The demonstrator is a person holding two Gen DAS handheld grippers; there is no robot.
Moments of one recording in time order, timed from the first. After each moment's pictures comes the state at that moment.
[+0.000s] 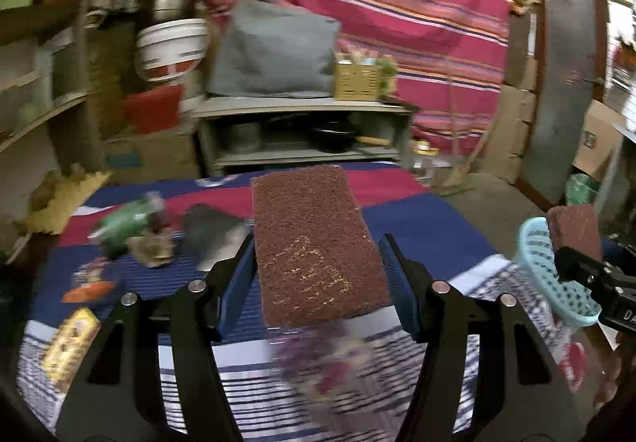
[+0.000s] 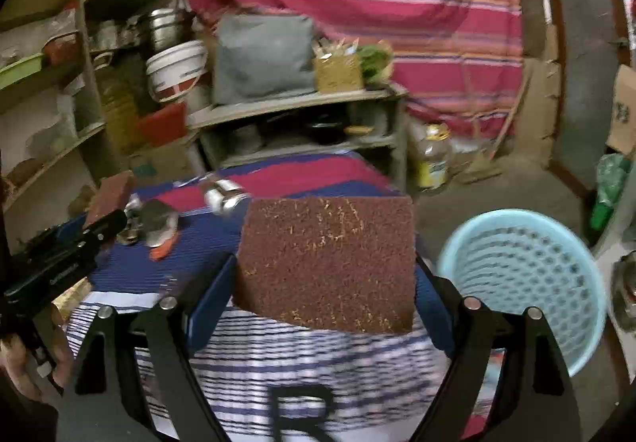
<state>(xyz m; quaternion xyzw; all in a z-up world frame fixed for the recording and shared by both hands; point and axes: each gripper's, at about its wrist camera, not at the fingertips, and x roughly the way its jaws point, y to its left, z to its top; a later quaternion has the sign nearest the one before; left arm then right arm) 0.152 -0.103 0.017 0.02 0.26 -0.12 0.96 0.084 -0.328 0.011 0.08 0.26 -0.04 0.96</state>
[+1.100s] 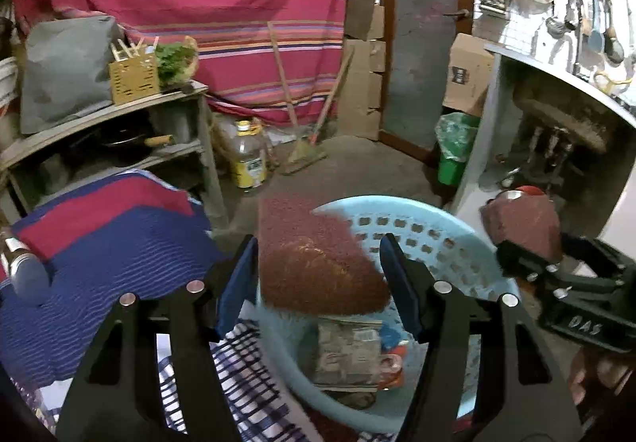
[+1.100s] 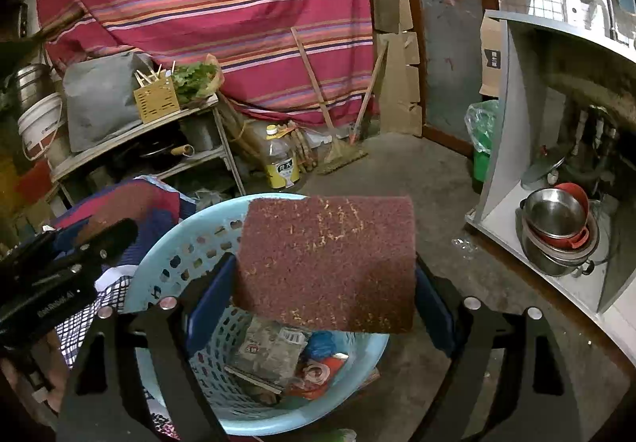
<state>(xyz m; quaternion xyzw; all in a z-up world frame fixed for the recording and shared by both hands) 0.151 -0.388 -0.036 0.08 0.27 -0.36 0.89 0.038 -0.545 -0.046 0.15 0.26 -0.24 0.93</state>
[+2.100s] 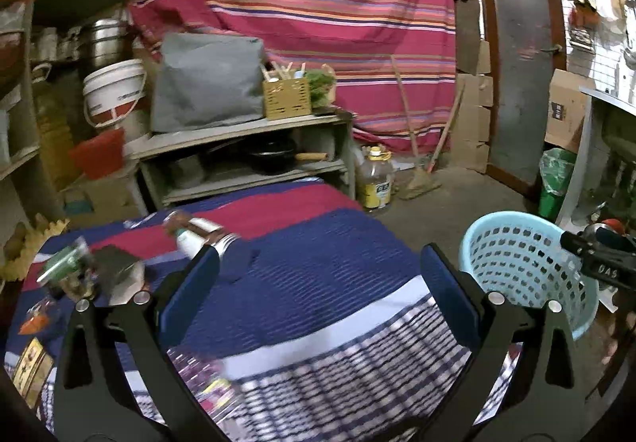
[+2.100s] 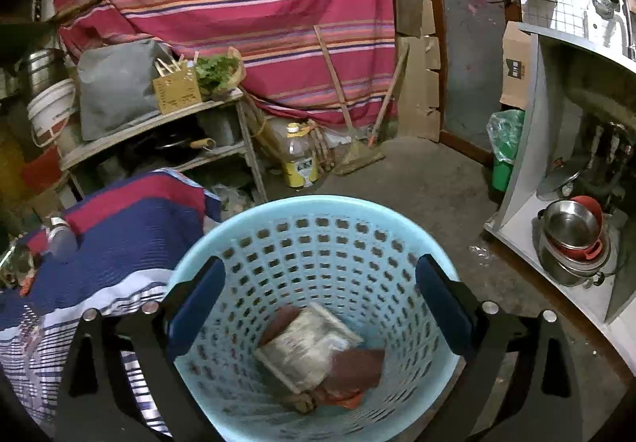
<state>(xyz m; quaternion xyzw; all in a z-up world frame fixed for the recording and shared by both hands) 0.140 -0.207 0.008 0.07 0.22 -0.16 0.96 0.064 -0.485 -0.036 0.12 0.25 -0.21 0.94</state>
